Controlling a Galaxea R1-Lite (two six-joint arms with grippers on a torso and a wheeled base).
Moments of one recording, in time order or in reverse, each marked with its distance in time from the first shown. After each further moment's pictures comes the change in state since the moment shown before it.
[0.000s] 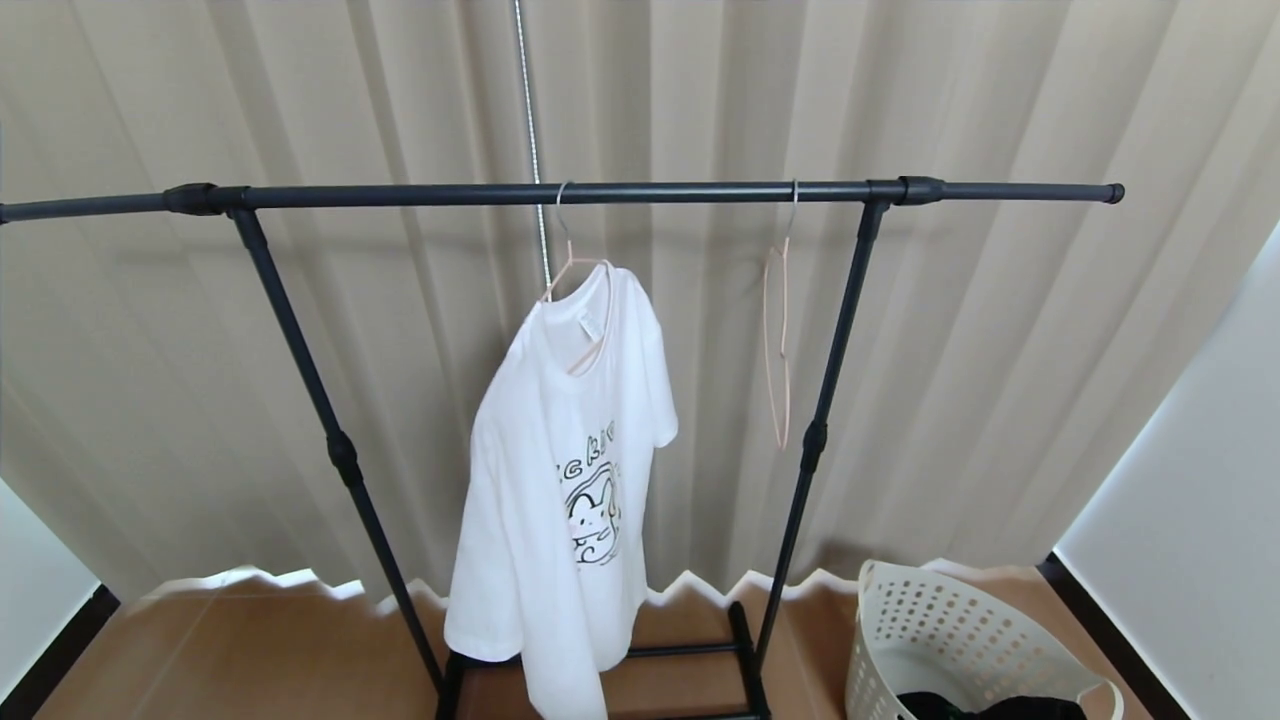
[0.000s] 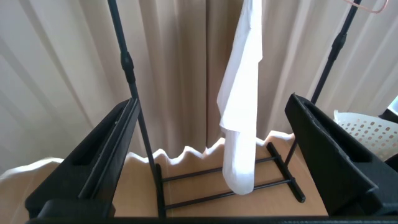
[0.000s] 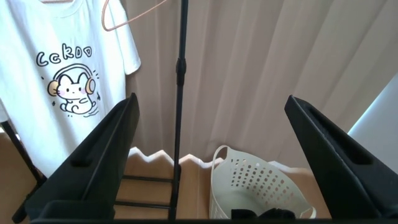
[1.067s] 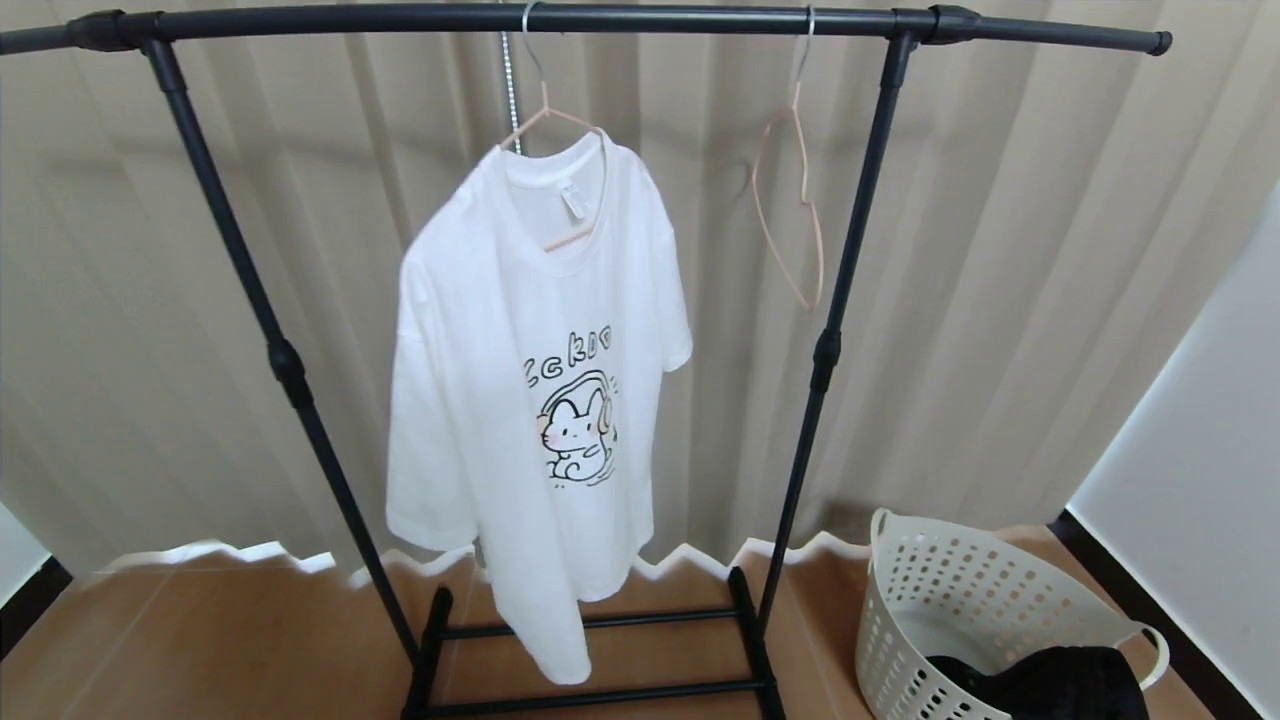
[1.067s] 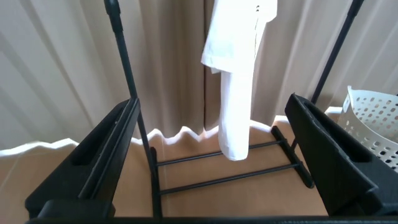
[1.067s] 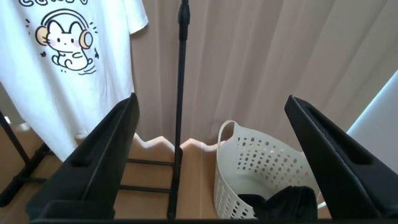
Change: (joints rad) left arm 0.000 0.000 0.000 0.001 0.000 -0.001; right arm 0.000 0.000 0.000 0.001 0.000 0.001
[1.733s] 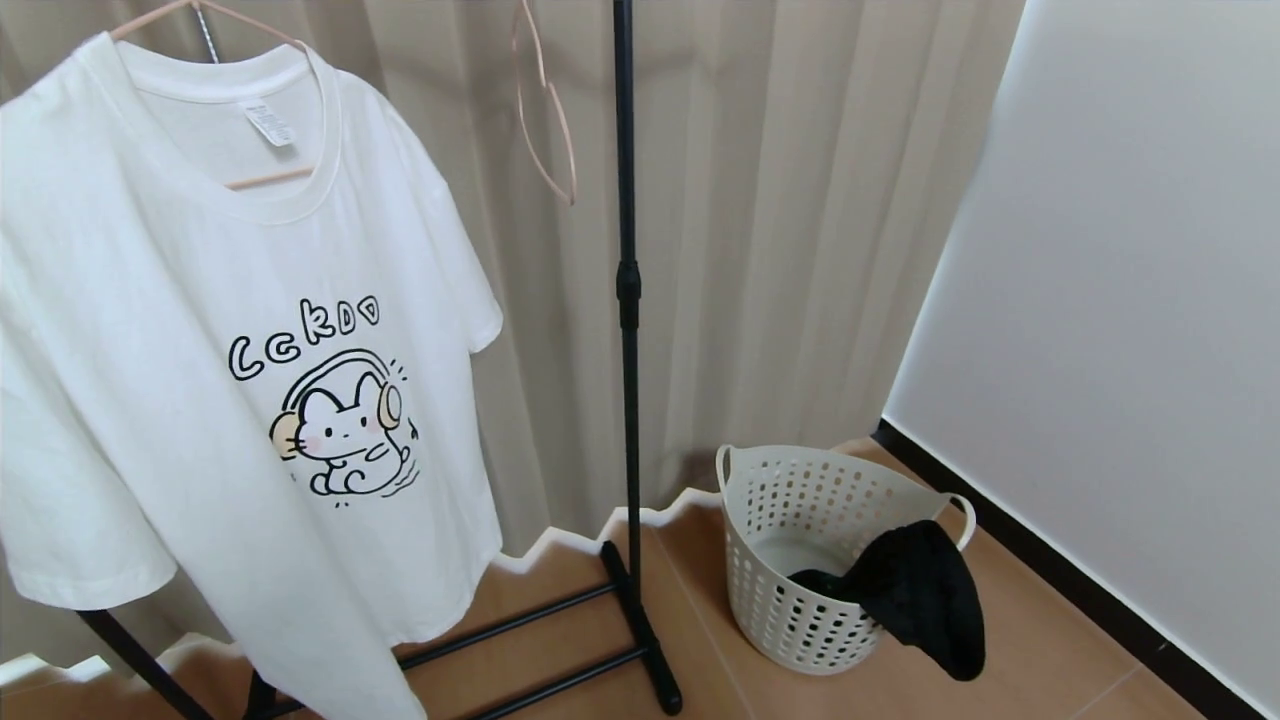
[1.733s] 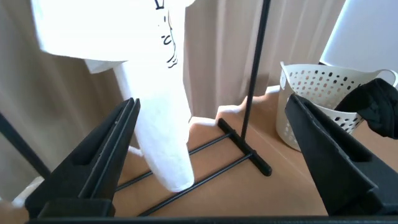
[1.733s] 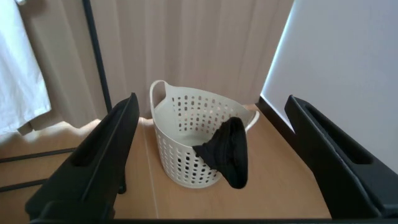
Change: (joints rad) left arm 0.000 0.000 0.000 0.000 0.000 -0.001; right arm 0.000 0.000 0.000 -0.001 0.000 0.001
